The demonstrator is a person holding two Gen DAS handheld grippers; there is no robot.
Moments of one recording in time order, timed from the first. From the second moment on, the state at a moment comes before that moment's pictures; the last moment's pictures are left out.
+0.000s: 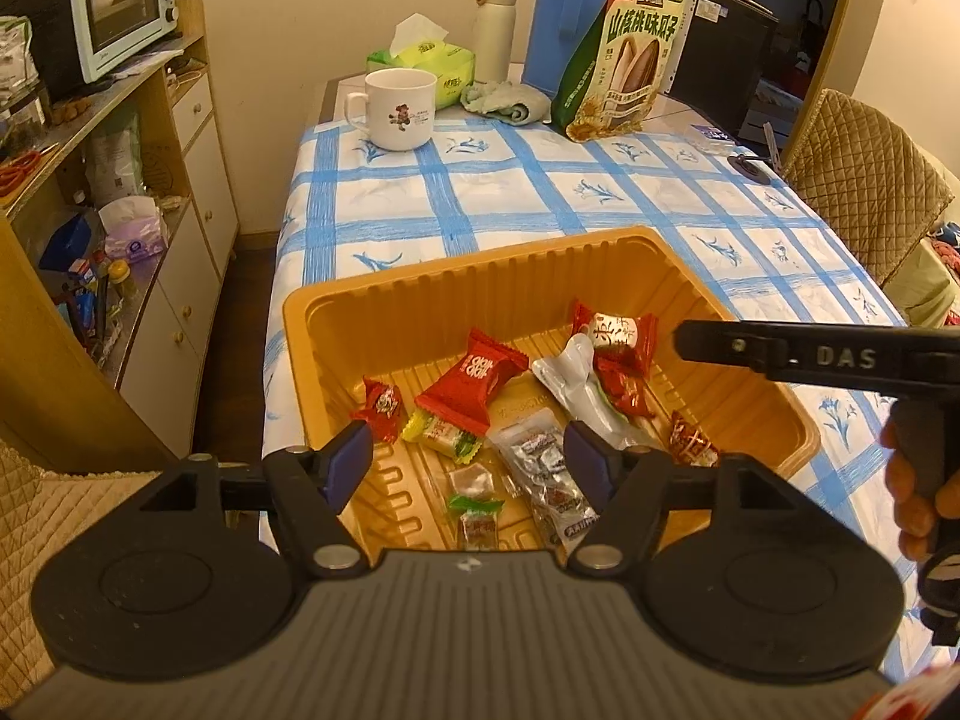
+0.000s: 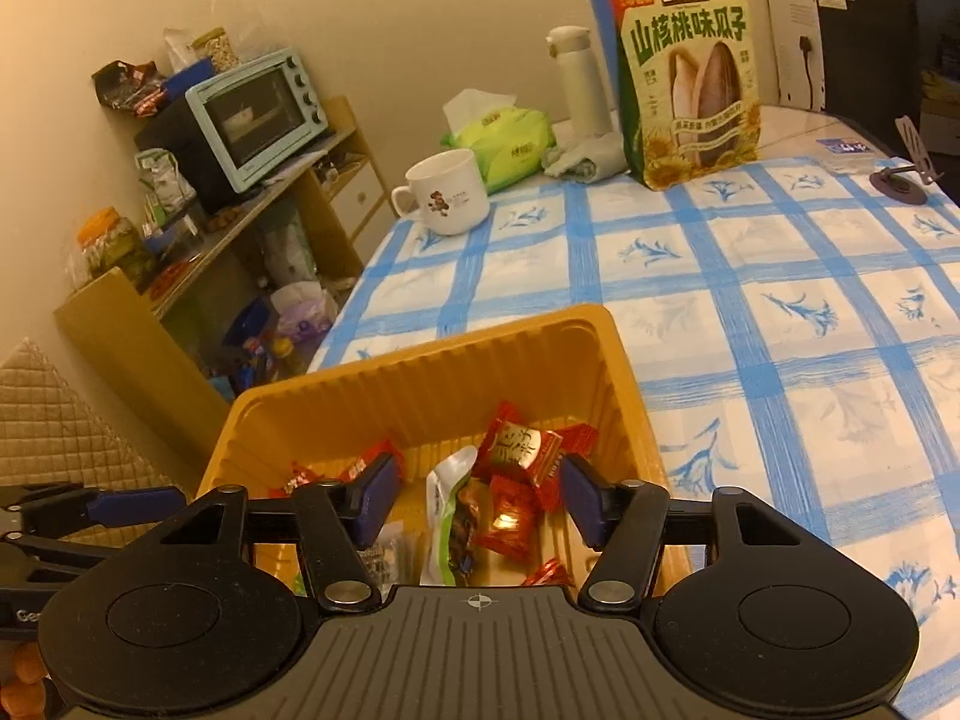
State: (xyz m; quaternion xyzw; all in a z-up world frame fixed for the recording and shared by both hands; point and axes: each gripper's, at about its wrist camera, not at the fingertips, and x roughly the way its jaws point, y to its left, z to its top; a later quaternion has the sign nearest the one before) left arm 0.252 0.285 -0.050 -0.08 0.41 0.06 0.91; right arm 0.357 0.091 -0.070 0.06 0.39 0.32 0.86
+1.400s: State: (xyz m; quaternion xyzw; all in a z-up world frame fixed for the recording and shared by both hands) left arm 0.065 0.098 0.009 -0.08 0.40 0.09 0.91; right arm 0.156 -0.090 -0.022 0.01 0.41 0.32 0.85
